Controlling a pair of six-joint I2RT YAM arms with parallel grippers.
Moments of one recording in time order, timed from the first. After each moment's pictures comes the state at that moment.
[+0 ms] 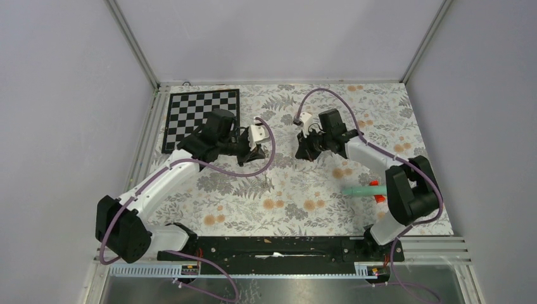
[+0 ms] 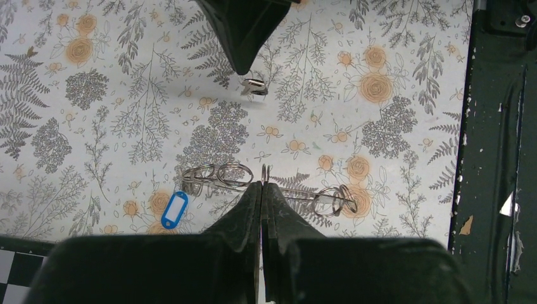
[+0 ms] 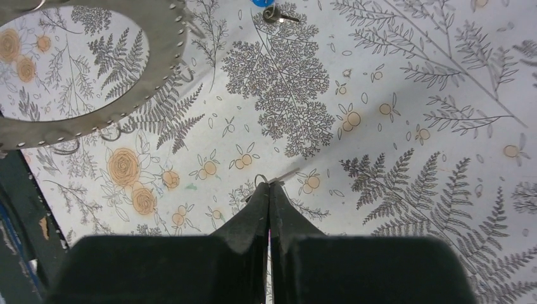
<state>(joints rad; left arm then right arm) -0.54 1.28 1.07 -0.49 0.67 0.55 0.43 1.65 1.05 -0.28 -0.58 -0.22</state>
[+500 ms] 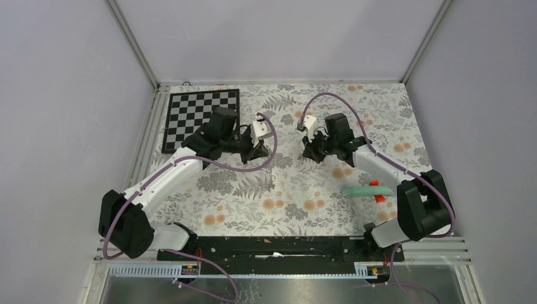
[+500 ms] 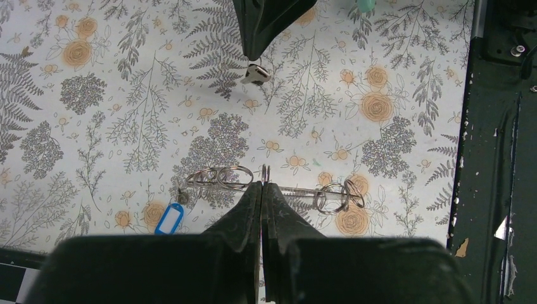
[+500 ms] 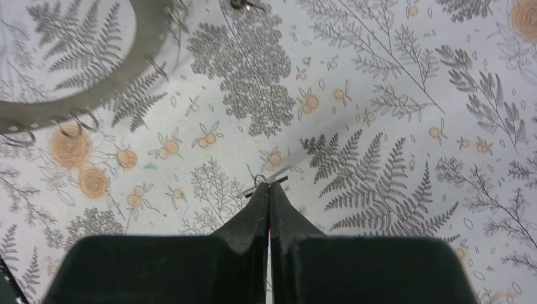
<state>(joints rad) -0.54 1.32 1.07 -0.39 0.67 0.46 0.42 1.48 0.92 -0.22 -0.49 -0.36</state>
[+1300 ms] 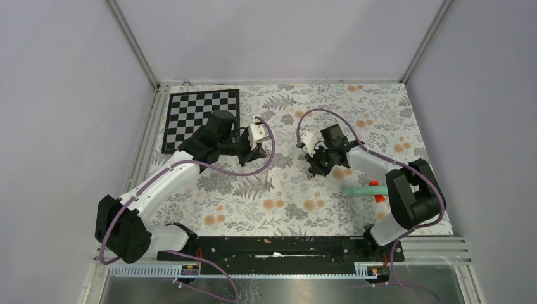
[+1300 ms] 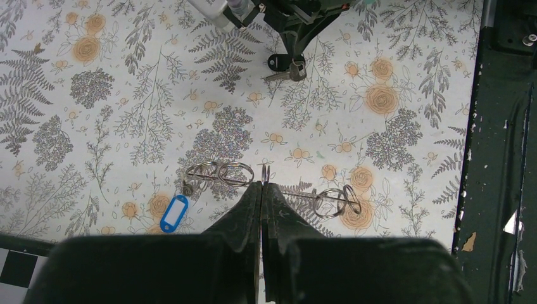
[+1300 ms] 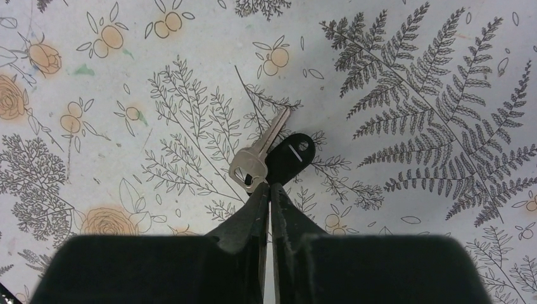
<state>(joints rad) -0.54 1.28 1.04 -0.39 0.65 0.48 0.42 1.58 0.88 -0.39 -0.35 -0.48</state>
